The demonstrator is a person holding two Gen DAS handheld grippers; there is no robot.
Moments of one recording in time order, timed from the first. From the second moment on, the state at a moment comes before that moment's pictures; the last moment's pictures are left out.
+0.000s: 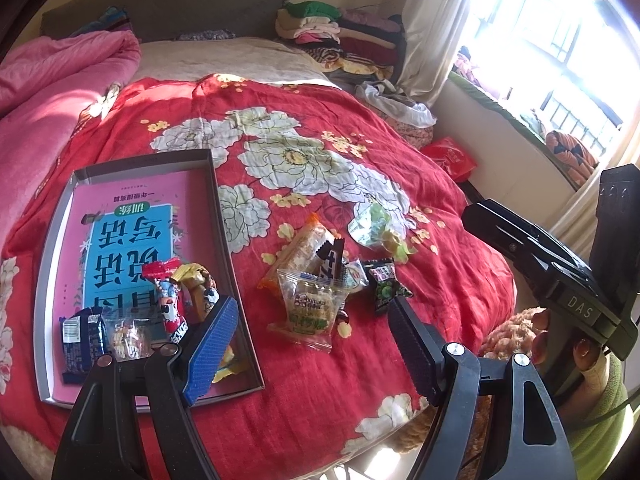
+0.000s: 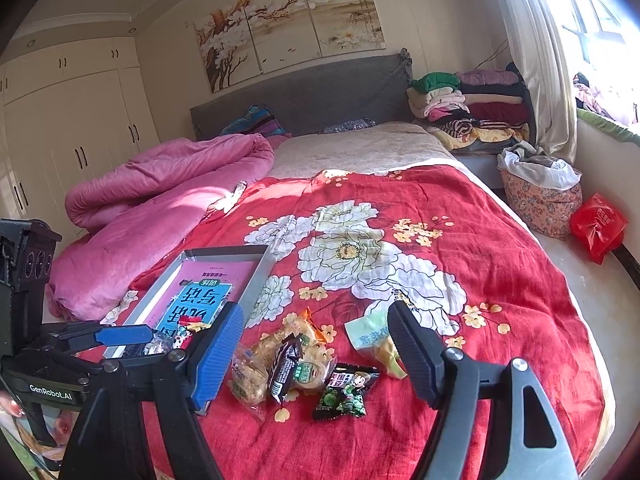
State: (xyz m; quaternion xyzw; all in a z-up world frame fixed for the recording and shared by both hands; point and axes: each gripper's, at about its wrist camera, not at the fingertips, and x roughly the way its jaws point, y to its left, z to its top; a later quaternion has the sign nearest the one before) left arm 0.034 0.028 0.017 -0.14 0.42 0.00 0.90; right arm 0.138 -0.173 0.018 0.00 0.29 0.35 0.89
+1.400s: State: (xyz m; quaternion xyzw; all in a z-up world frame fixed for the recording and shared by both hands) left arm 0.066 0.015 -0.045 -0.14 0.49 -0.03 0.86; right arm 0.169 -0.153 -0.057 -0.04 0.45 0.31 0.84
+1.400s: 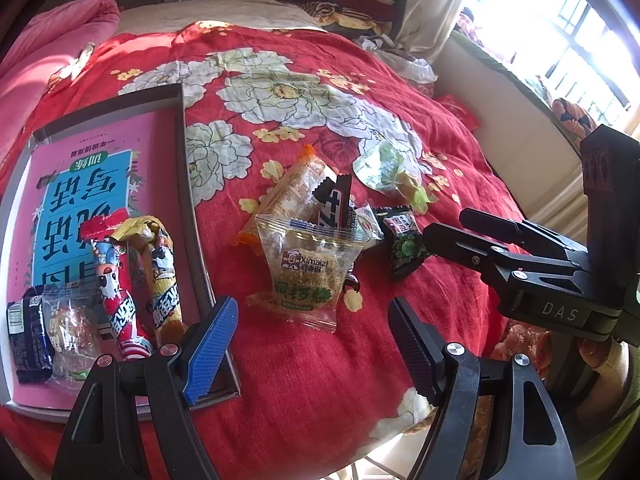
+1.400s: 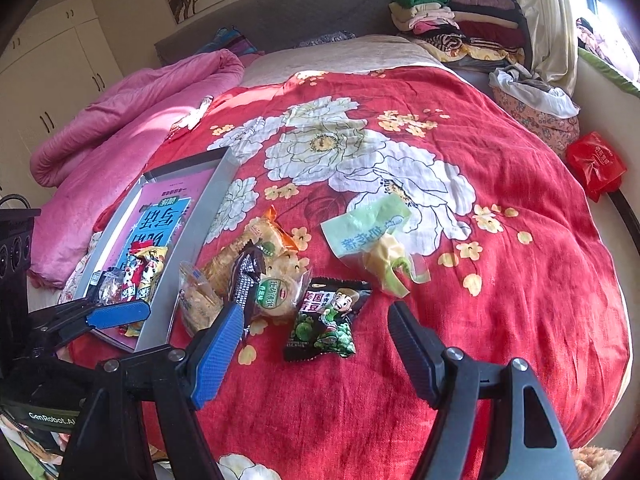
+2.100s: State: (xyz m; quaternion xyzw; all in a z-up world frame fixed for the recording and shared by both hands) left arm 0.080 0.018 -0.058 -0.14 0.49 -0.03 0.86; right arm 0.178 -0.141 -0.082 -0.07 0.48 0.29 0.82
